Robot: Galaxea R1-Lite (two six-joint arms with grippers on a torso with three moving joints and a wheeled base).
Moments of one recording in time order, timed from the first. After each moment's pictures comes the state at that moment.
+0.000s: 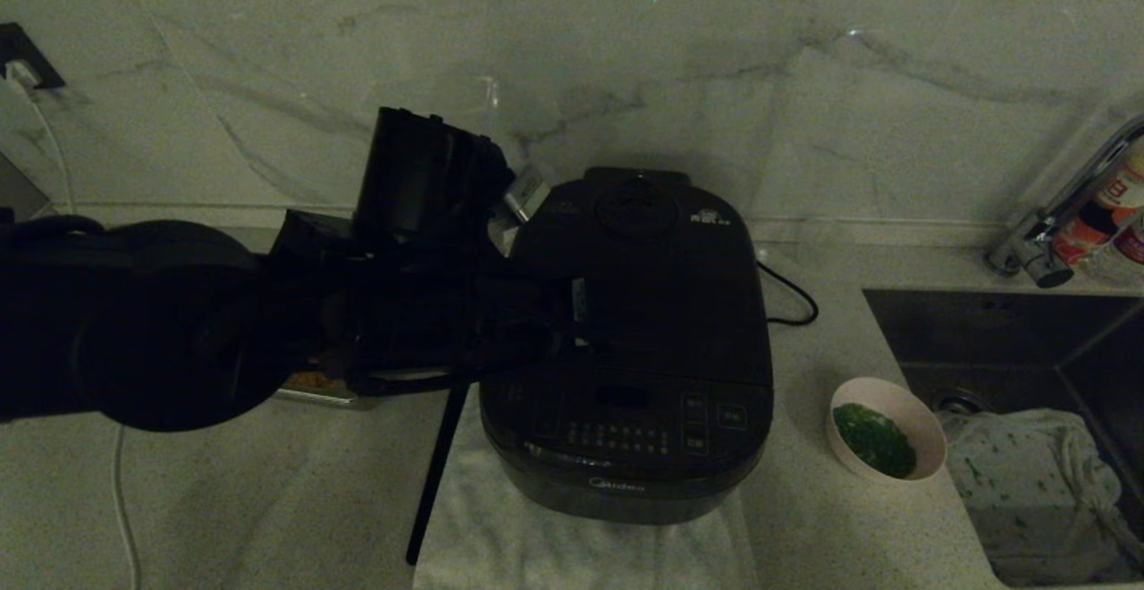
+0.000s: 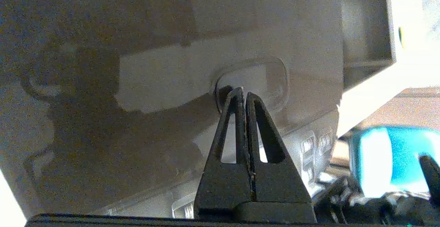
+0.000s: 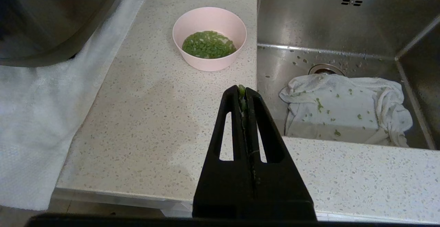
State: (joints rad) left arm -0.73 1.75 -1.25 -0.02 -0.07 -0.46; right arm 0.00 0.00 -0.01 0.03 0.01 -0.01
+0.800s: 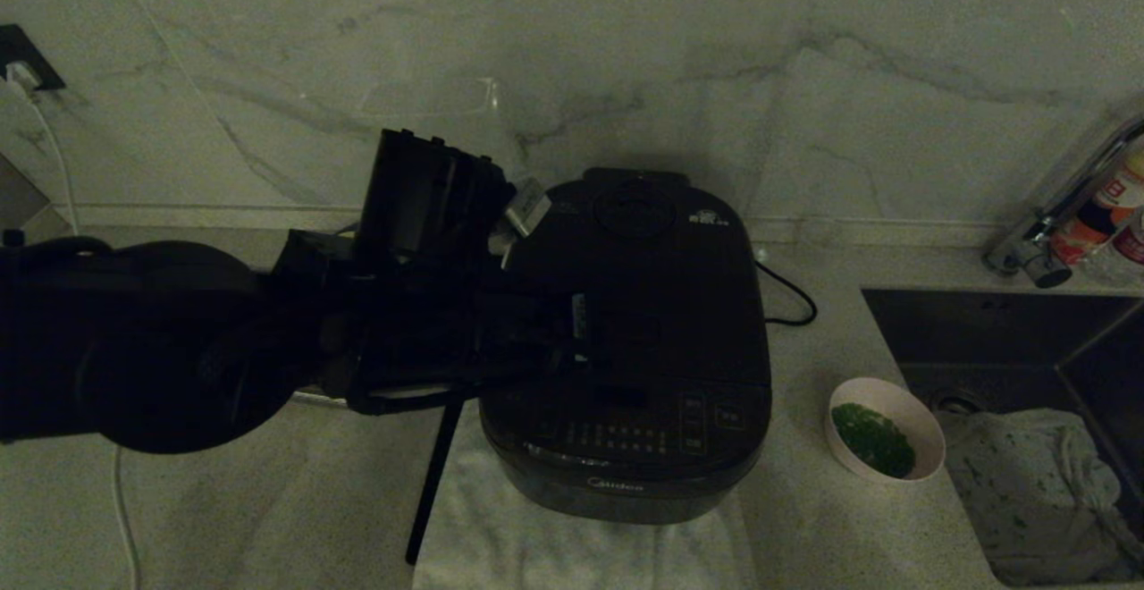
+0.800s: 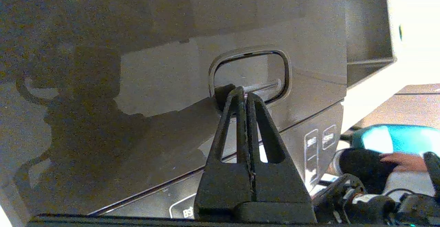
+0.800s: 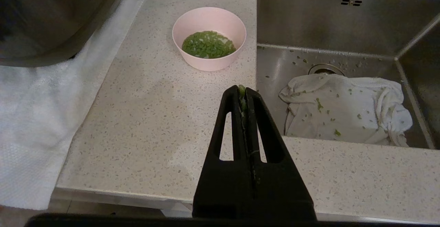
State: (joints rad) left arm -0.73 1.75 -1.19 -0.03 -0.07 -0.45; right arm 0.00 0.00 -0.01 0.03 0.01 -0.01
